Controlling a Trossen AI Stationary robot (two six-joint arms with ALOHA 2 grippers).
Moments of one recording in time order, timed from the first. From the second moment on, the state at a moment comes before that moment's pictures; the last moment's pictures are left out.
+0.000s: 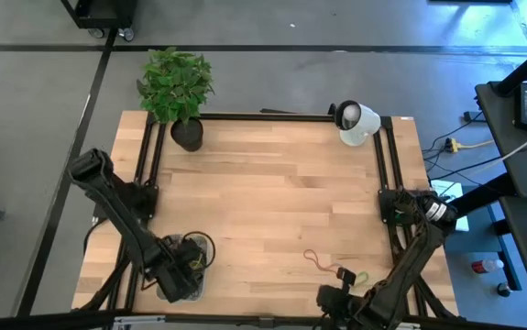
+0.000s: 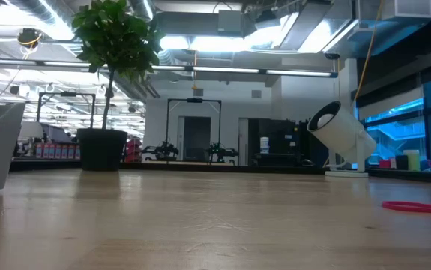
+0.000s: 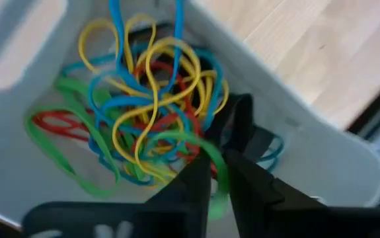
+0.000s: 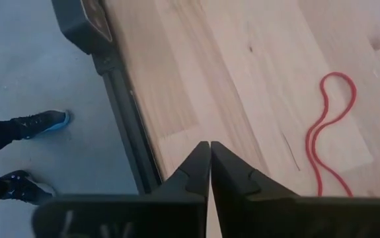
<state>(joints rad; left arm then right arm) -0.87 1.59 1.12 -0.92 -0.11 -1.56 0.98 2.00 1.64 -0.99 0.45 1.31</state>
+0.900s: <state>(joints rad) -0.80 1.58 1.12 -0.89 -0.12 -1.51 1.13 1.88 1.58 -1.22 0.52 1.42</state>
